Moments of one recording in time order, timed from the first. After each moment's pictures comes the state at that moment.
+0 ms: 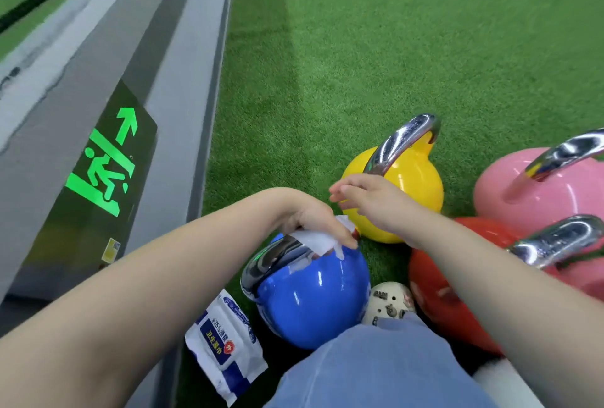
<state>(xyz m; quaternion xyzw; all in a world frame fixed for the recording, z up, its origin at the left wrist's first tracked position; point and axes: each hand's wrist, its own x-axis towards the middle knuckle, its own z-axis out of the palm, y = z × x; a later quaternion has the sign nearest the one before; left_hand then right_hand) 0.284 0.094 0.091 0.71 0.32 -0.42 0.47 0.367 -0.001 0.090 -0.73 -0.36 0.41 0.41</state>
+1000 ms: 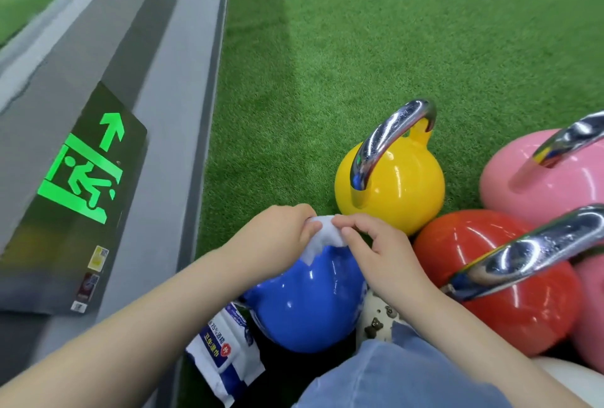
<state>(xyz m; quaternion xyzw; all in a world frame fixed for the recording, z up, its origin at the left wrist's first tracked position) 0.243 0.066 0.105 0.94 0.27 -0.14 0.16 0.337 -0.060 0.046 -0.74 -0.37 0.27 0.50</state>
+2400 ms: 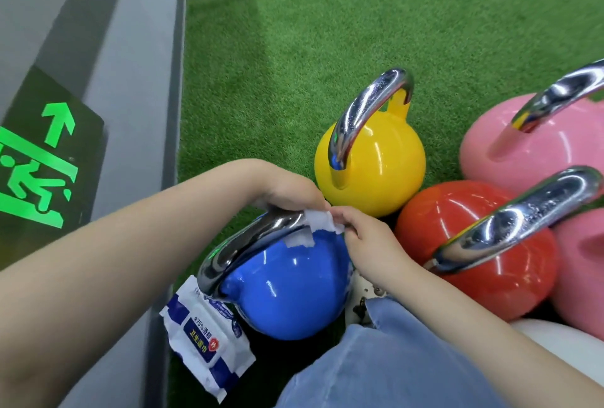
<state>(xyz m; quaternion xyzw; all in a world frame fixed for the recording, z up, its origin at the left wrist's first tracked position) 0.314 0.092 0.085 0.76 0.25 -0.46 0.39 0.346 -0.062 0.014 -0.76 -0.32 0.38 0.42</state>
